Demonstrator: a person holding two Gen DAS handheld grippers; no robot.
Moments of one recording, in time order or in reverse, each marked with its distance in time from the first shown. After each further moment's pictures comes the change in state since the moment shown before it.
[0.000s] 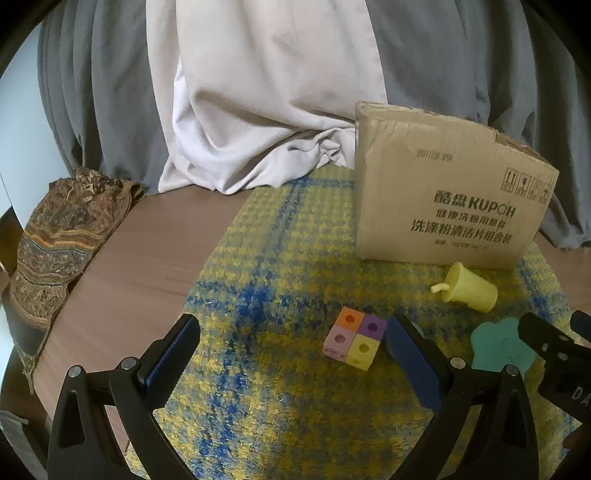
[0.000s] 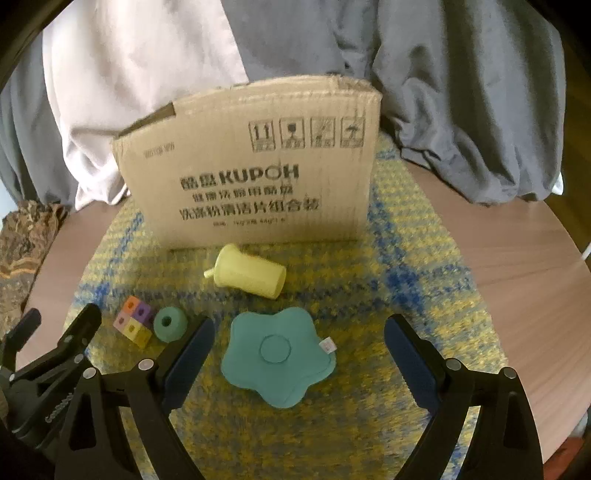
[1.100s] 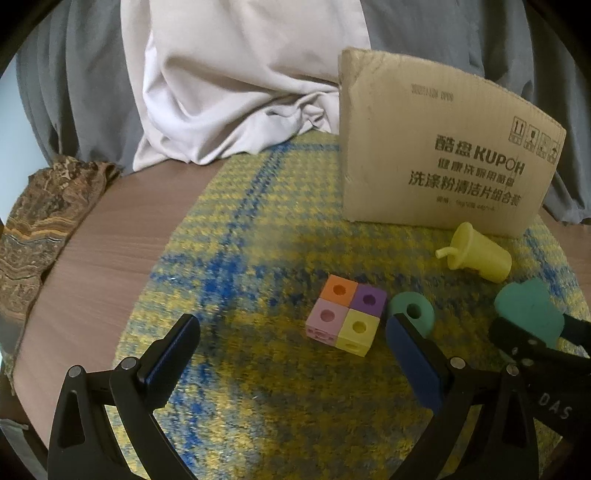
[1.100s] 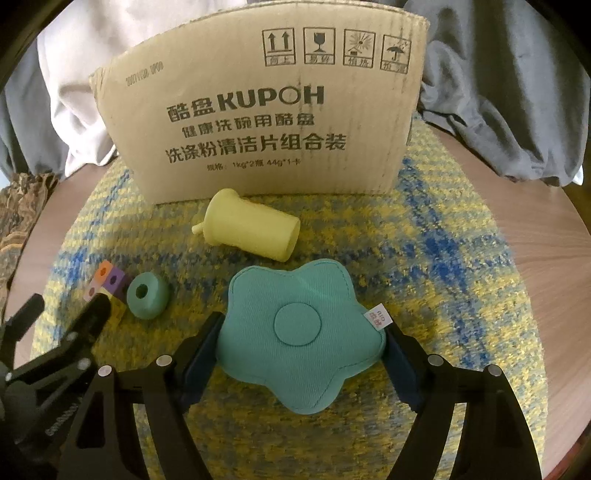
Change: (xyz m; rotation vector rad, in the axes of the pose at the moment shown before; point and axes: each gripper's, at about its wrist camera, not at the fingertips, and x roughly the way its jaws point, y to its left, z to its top) left arm 0.040 -0.012 -0.015 0.038 0.085 -0.056; right arm 0.043 0.010 -0.012 -0.029 0.113 0.000
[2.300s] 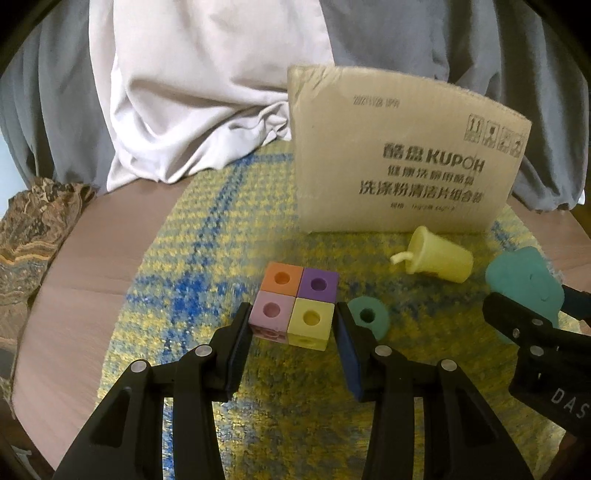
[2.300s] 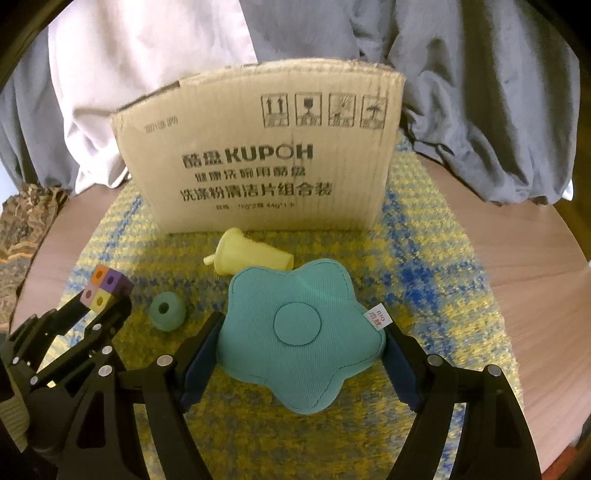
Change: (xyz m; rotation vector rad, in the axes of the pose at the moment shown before) left arm -0.018 -0.019 0.012 0.073 -0.027 -0.076; right arm -0.034 -0.005 0.007 -0.009 -0.097 0.009
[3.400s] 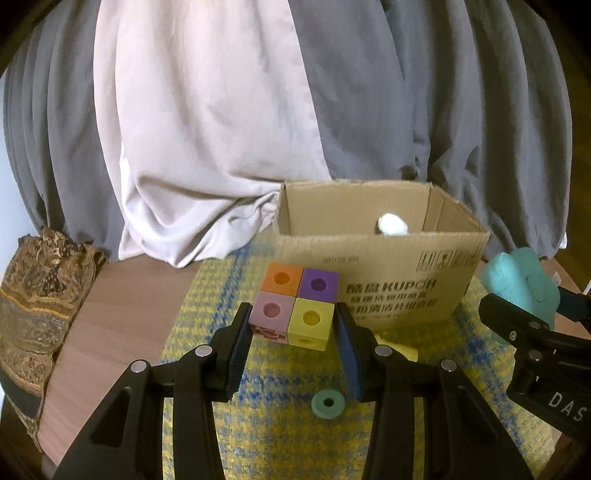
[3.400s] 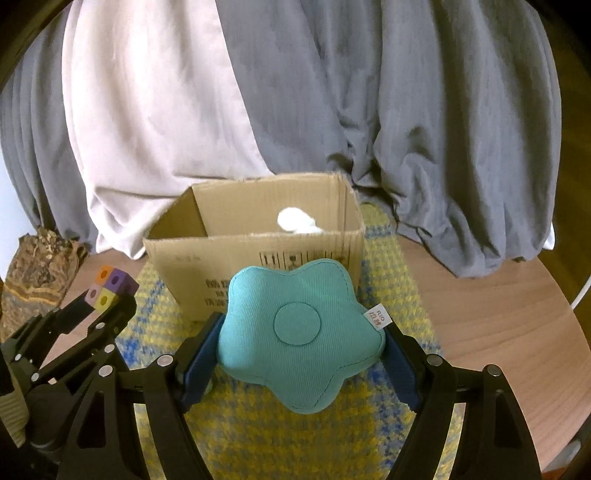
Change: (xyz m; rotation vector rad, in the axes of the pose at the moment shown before) left arm -0.076 -0.013 0.072 0.001 -0.193 -0.012; right arm -0.081 -0.014 0.058 0.012 -0.202 0.023
